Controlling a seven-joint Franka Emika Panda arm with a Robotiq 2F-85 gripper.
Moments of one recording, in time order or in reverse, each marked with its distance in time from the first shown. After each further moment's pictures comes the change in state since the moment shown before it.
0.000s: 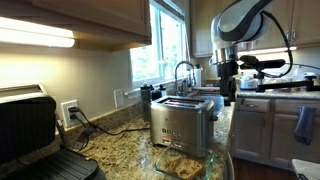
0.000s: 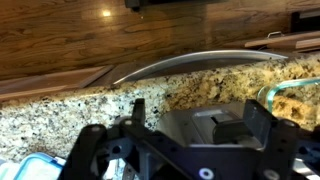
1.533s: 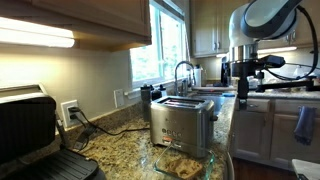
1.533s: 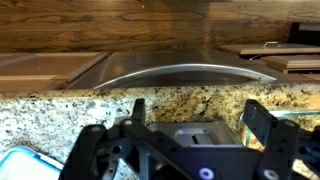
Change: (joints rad) arm -0.013 -0.219 -0.010 -0.202 -0.043 0.067 -0.104
